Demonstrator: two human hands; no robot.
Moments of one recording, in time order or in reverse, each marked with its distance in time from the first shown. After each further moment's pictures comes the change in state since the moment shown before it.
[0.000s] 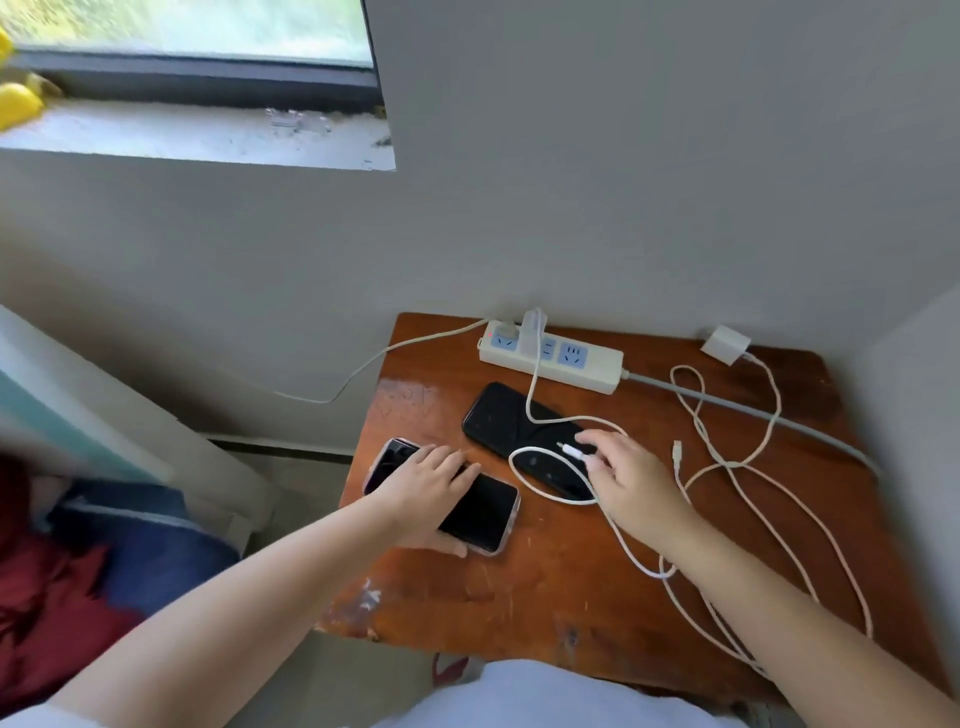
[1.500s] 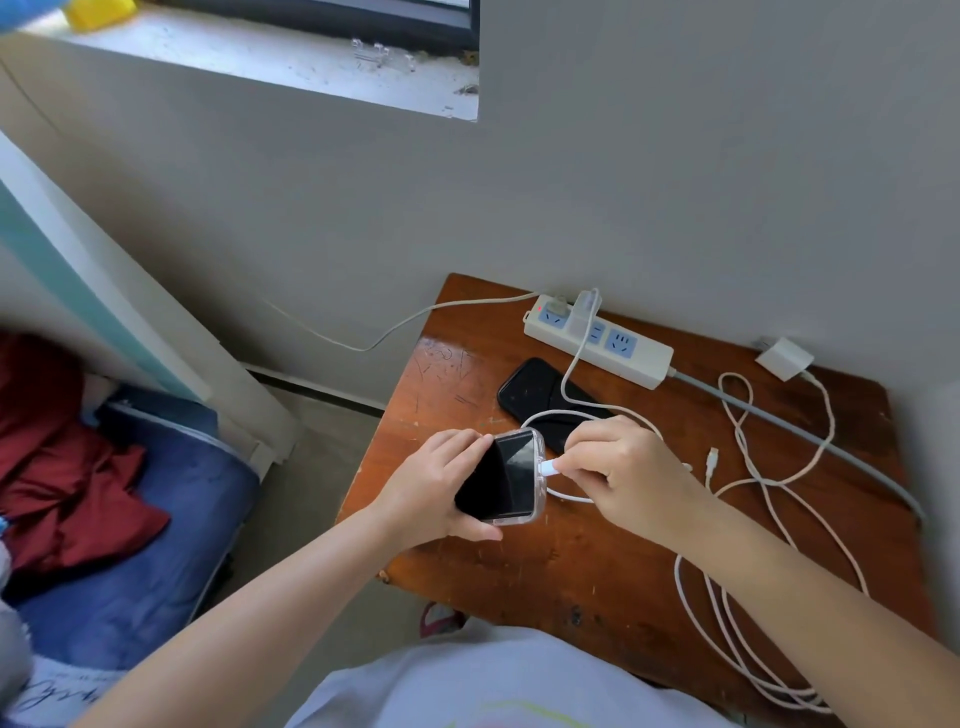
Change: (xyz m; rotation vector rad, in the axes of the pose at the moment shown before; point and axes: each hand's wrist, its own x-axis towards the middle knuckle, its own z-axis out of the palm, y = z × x) left_hand -0.057 0.036 -0.010 -0.437 0.526 -0.165; right_hand 0.003 -0.052 -0.009 -0.246 -0.079 -0.702
